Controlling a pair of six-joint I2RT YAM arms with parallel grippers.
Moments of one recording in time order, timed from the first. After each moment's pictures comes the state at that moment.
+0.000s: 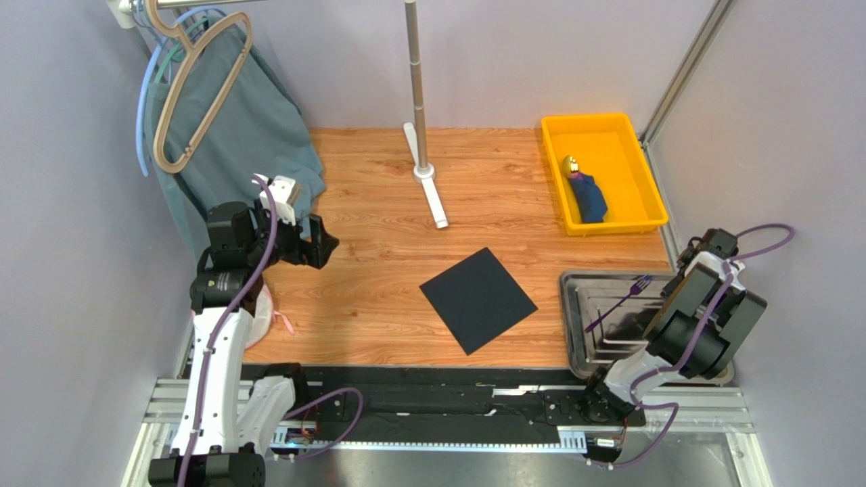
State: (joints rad) left arm 0.08 0.82 0.91 -0.59 0.52 0.11; right arm -0.69 1.57 0.87 -0.47 0.24 0.24
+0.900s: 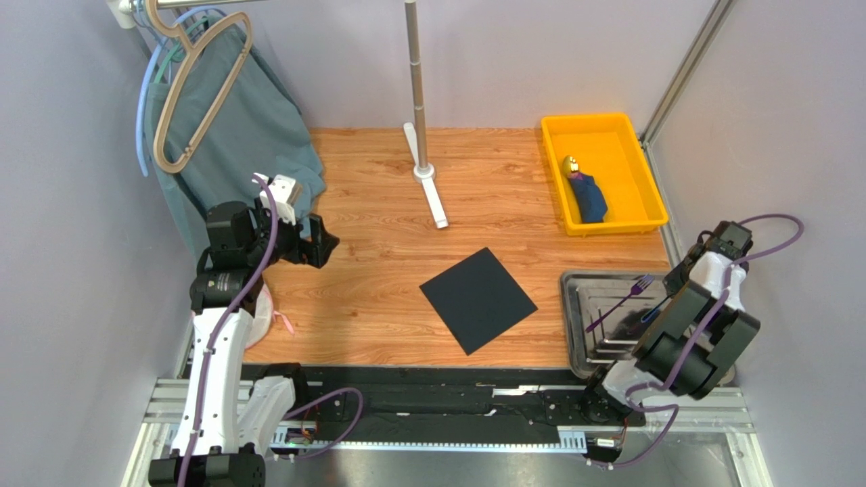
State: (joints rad) left arm 0.08 0.82 0.91 -0.57 0.53 0.12; right arm -0.71 1.48 0.92 -0.53 0.05 0.19
